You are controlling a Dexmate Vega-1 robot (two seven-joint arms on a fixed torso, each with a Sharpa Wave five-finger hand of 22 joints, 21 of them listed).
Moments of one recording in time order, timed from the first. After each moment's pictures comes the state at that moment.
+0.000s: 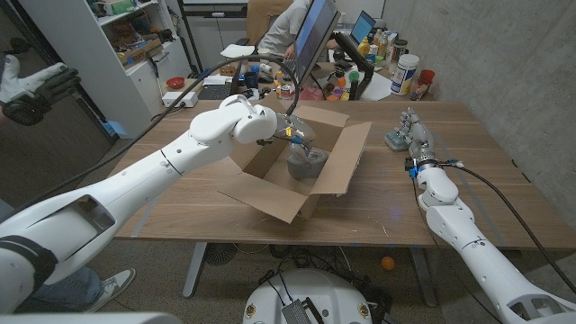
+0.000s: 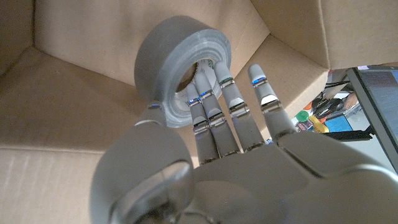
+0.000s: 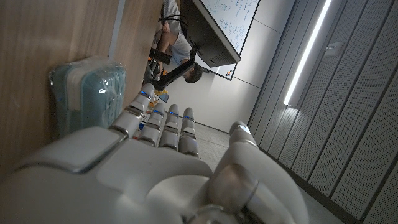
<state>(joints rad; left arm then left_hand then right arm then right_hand) 0.42 0.71 0.81 -1.97 0.92 -0.06 -0.83 0.71 0.03 0.24 0.02 0.18 0.80 -0.03 0.20 0.21 0.86 -0.08 0.22 0.47 0.86 0.00 0.22 0.23 0.53 0.21 0.33 0.19 -0.97 -0.42 -0.15 -1.38 0.47 0.30 -0.16 0.25 0.10 0.25 -0.09 0.20 0.28 0.01 0.20 0.19 0.25 0.07 0.20 0.19 0.19 0.01 0.21 0.21 0.35 0.03 0.19 0.17</state>
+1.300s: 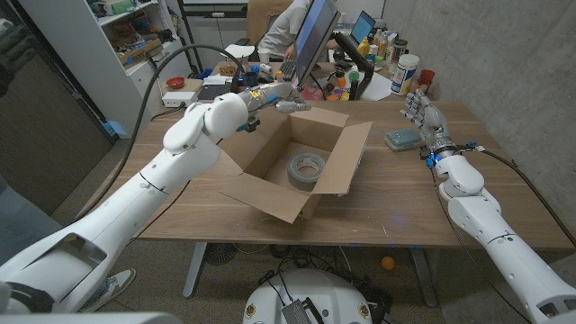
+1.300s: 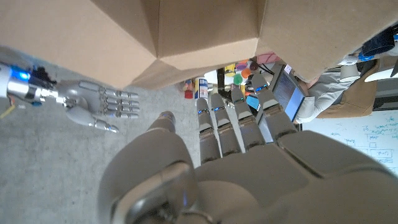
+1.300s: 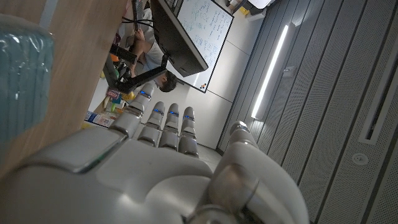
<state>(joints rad) 0.70 0.66 0.44 -2.08 0.45 0.30 -0.37 0.61 0.12 0.29 0.01 0.19 0.52 0.02 0.18 0.20 0.46 0.04 0.18 0.44 0.40 0.09 0.18 0.23 0.37 0.19 0.24 0.21 -1.00 -0.53 -0.10 -1.52 0.48 0.33 -0.03 0.25 0.10 0.25 -0.09 0.20 0.28 0.01 0.20 0.19 0.25 0.07 0.20 0.19 0.18 0.02 0.21 0.21 0.35 0.03 0.19 0.17</state>
